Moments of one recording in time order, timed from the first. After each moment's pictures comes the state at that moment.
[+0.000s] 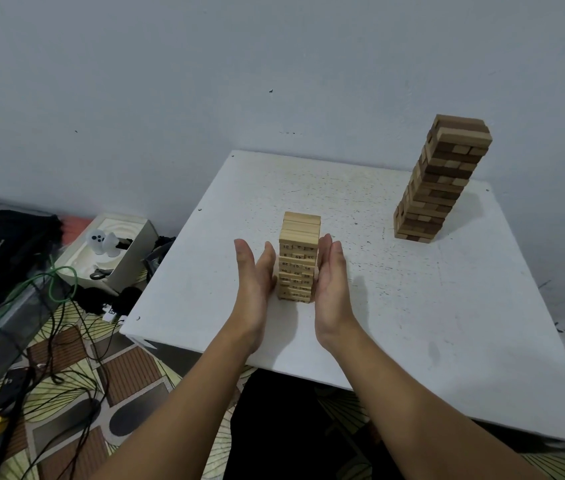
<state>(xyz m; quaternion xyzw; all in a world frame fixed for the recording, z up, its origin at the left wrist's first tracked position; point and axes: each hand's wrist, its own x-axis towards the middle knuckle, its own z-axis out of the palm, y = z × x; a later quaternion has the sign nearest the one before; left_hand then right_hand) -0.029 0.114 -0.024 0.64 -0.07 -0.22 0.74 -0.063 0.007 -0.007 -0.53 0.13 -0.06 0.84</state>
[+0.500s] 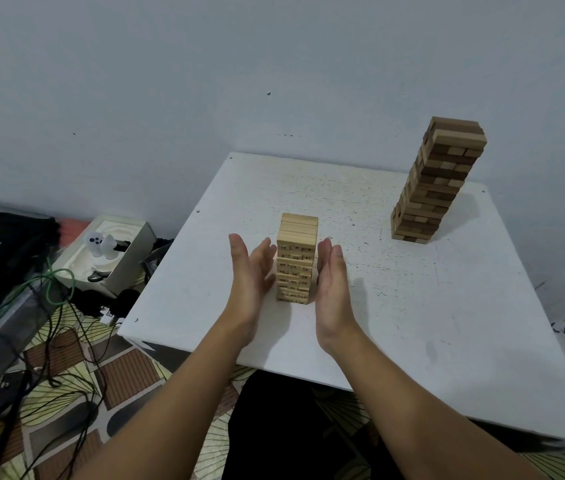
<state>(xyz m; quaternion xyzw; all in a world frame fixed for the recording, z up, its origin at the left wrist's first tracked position) -0.015 0.116 -0.024 0.63 -0.05 -0.20 0.75 -0.068 0.001 -0.015 -0.55 0.12 -0.07 0.83</state>
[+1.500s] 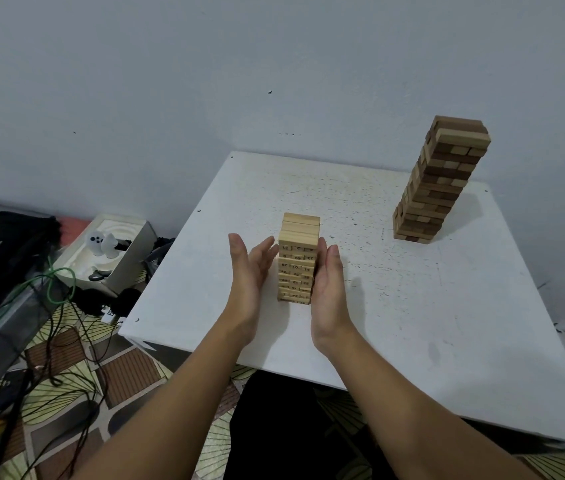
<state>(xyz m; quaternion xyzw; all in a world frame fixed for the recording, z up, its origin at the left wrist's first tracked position) -0.010 0.120 -0.031 0.63 -0.03 -0.19 0.75 -0.057 0.009 -0.025 -0.53 0.13 -0.08 0.83</state>
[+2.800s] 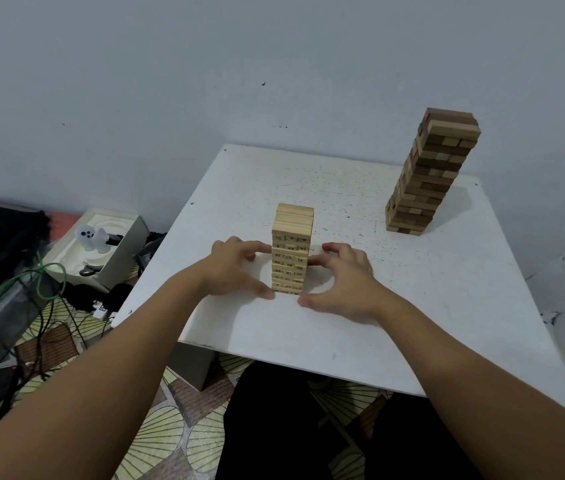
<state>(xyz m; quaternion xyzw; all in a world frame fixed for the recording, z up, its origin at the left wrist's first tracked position) 0.039 0.159 -0.012 0.92 -0.20 -0.24 0.26 -0.061 -0.076 -0.030 -0.94 0.05 0.09 0.33</state>
